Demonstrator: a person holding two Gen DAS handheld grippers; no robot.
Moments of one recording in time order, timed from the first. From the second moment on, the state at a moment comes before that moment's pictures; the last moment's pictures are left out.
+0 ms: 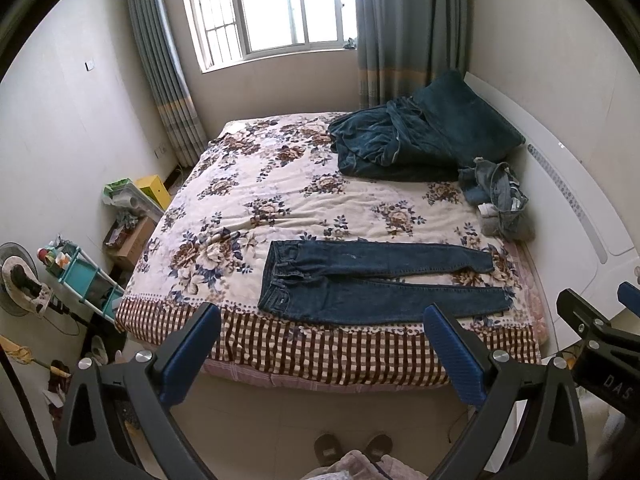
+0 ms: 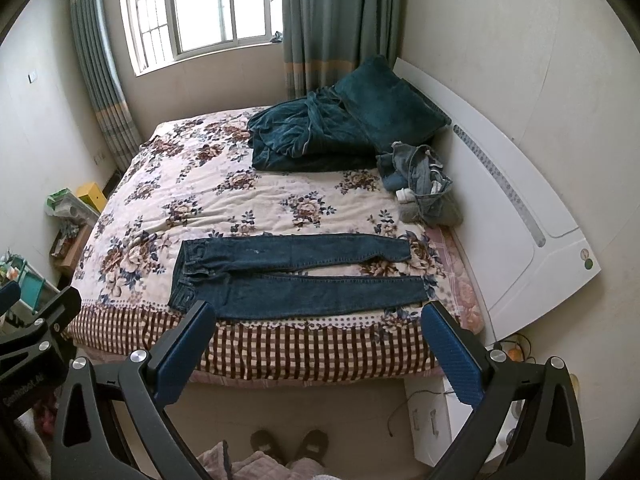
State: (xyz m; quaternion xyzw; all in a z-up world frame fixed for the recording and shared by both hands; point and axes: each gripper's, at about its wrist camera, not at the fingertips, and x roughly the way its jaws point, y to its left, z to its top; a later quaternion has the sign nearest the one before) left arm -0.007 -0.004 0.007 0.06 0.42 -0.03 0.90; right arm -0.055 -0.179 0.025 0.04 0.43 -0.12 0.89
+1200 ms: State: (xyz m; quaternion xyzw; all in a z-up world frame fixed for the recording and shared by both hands) left arm -0.002 -0.003 0.011 0.05 0.42 -0.03 0.90; right arm -0.048 -0.179 0.029 0.05 0.43 -0.12 0.89
